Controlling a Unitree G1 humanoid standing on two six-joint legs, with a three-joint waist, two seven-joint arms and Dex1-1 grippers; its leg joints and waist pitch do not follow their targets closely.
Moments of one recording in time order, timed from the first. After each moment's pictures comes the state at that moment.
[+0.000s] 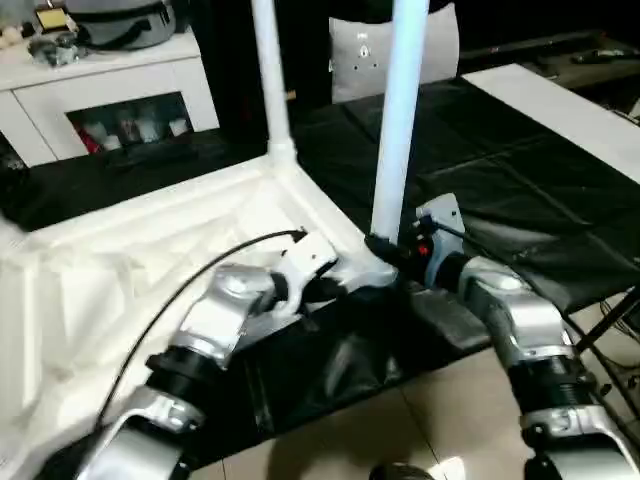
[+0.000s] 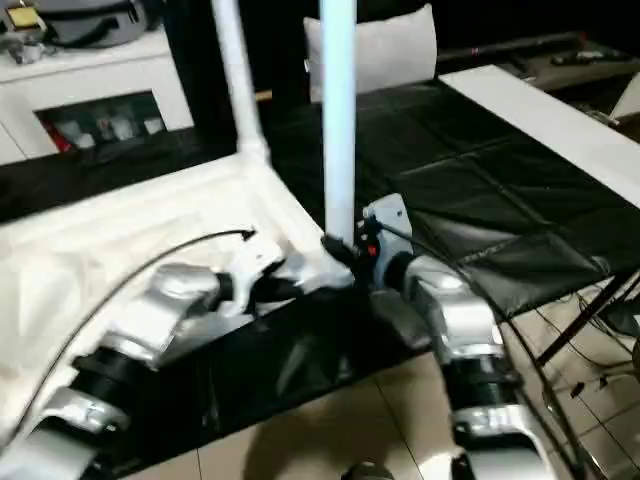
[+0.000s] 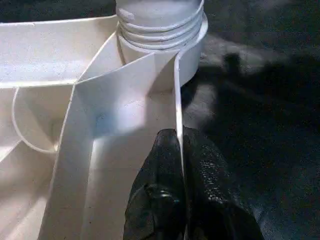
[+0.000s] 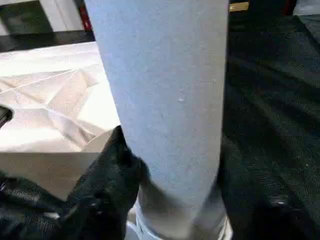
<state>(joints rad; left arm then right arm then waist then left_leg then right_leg) -0.55 0.14 -0.26 0.42 0.11 0.40 -0.82 -0.51 -0.18 0.00 0.42 0.16 0.33 0.59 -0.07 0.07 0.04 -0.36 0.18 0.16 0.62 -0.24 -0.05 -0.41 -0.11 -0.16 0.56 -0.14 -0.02</state>
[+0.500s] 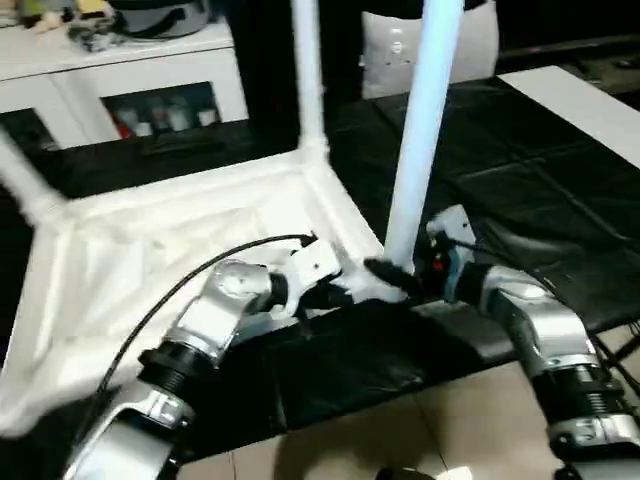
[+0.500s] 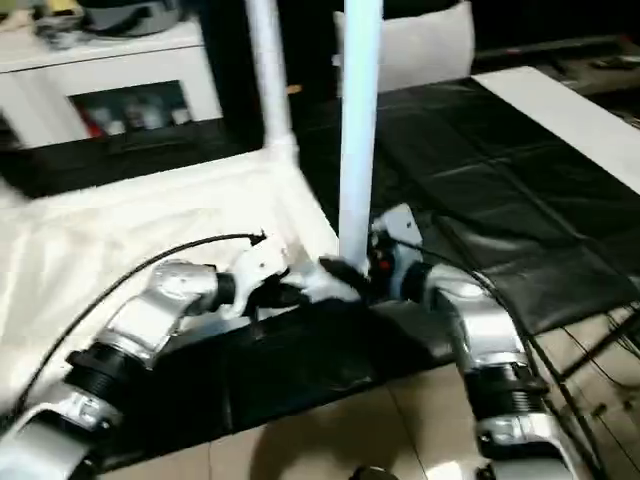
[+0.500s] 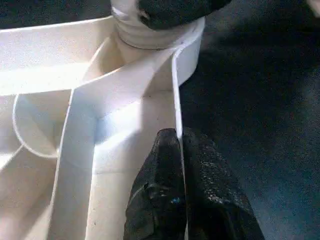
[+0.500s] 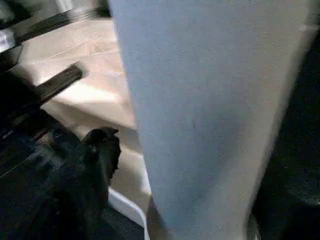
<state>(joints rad) -0.58 0.26 -0.35 0.50 0.09 0.16 -1.07 -0.44 -0.37 0.07 0.36 0.22 0.28 0.98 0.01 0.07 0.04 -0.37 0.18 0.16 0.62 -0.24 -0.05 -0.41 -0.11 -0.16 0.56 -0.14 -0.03</state>
